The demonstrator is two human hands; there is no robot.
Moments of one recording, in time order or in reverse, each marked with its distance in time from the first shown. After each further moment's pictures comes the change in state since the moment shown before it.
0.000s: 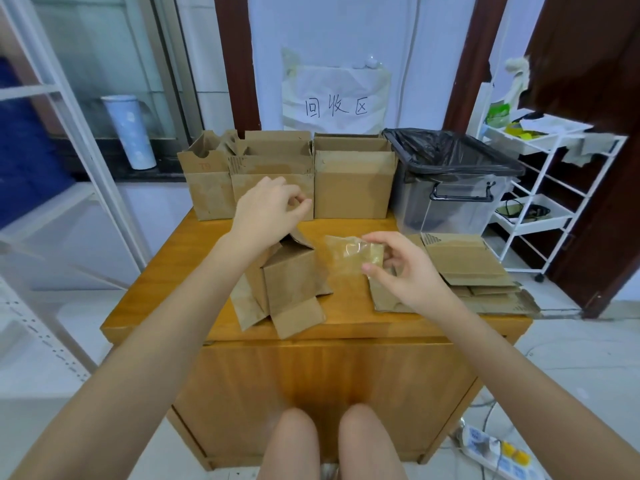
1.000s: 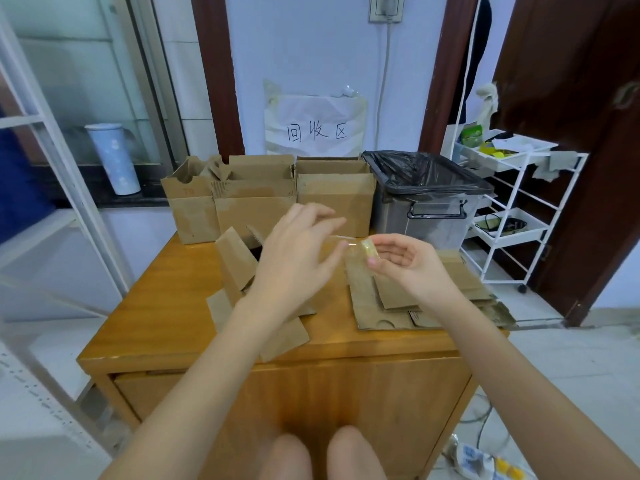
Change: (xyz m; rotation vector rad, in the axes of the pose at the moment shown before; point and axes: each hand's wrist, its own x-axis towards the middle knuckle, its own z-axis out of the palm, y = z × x) left_hand -0.040 0.078 -0.011 -0.120 0.204 0.251; right_hand 0.009 -0.018 -0.039 0.347 0.092 0.188
